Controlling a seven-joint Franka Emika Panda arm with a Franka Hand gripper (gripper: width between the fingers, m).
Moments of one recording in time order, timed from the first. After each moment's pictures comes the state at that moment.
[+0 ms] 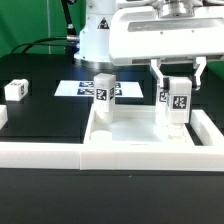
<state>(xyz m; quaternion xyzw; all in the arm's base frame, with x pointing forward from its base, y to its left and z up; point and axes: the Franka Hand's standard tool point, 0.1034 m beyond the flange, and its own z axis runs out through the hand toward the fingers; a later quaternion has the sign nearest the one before) 0.611 0.088 0.101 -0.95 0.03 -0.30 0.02</state>
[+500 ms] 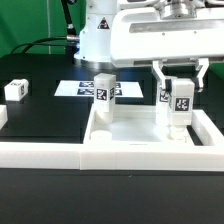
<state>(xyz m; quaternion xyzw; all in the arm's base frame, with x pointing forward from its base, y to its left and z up) 0.619 0.087 0.101 -0.95 0.03 -0.31 0.02</state>
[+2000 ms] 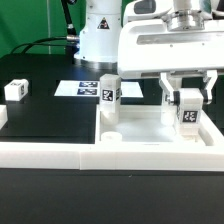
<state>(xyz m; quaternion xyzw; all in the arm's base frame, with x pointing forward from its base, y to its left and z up) 0.632 0.099 0.087 -0.95 0.02 -0.31 0.02</state>
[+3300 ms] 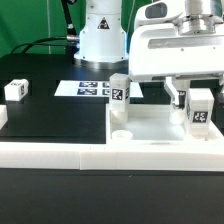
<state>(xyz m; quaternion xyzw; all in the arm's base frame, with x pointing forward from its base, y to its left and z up) 0.630 0.116 0.082 -0.95 0.03 -0.31 0.02</state>
